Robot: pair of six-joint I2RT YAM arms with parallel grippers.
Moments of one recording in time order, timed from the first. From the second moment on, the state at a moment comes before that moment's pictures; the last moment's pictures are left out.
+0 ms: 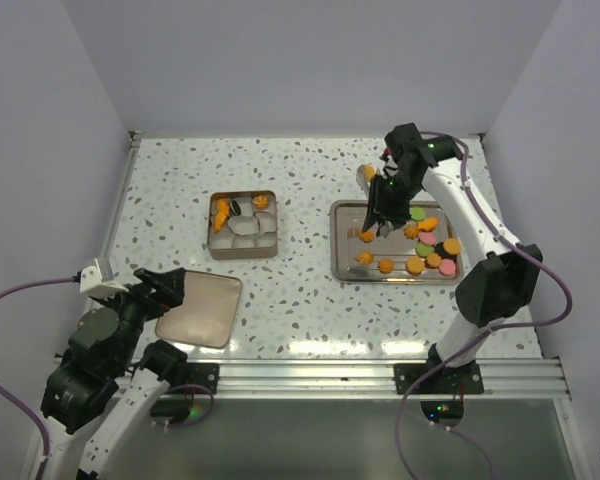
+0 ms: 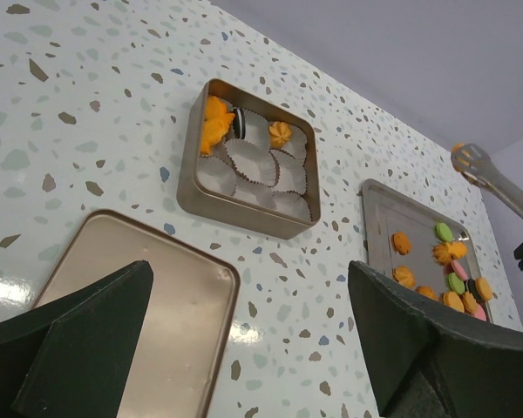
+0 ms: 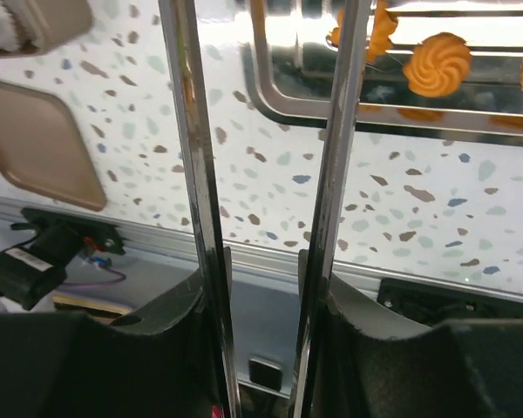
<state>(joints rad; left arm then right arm) -0.47 0.08 0.75 -0.90 -0.42 -0.68 0.30 1.70 1.69 -1.36 -0.23 0.46</state>
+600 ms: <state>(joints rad) -0.47 0.08 0.75 -0.90 -0.42 -0.68 0.85 2.08 2.19 -1.31 -0.45 0.70</state>
